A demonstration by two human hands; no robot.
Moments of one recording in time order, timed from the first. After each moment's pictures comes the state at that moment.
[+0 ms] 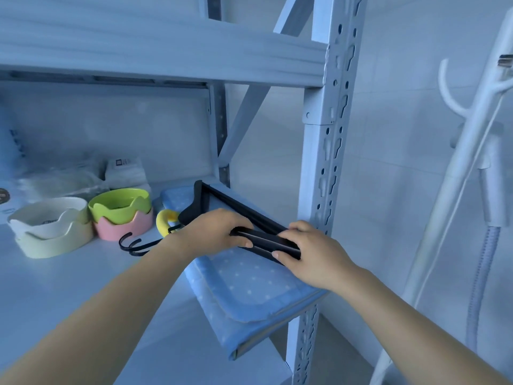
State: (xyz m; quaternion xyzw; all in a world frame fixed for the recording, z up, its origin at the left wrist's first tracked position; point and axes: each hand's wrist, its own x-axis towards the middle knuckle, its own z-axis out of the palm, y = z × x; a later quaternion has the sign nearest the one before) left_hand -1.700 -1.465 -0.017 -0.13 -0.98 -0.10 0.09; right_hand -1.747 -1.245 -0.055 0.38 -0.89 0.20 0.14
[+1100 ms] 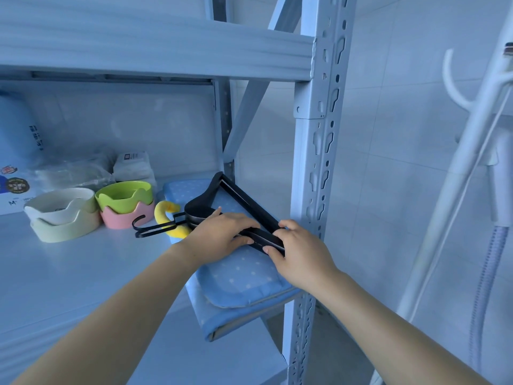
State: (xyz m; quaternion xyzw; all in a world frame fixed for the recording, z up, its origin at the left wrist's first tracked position) left_hand -1.692 -1.430 -0.043 -0.09 -0.98 -0.07 0.16; right_hand -1.739 -1.239 -0.061 0.38 -0.89 0.19 0.15
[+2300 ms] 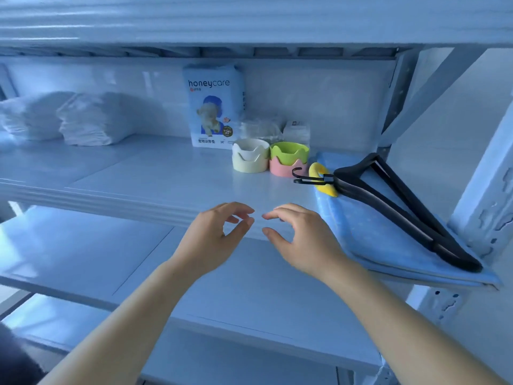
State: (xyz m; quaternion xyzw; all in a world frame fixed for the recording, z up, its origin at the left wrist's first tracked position) left_hand -1.419 -1.421 -0.076 0.31 -0.85 -0.20 0.36; right_hand -1.587 -1.335 -0.068 0.67 -0.64 0.36 0.03
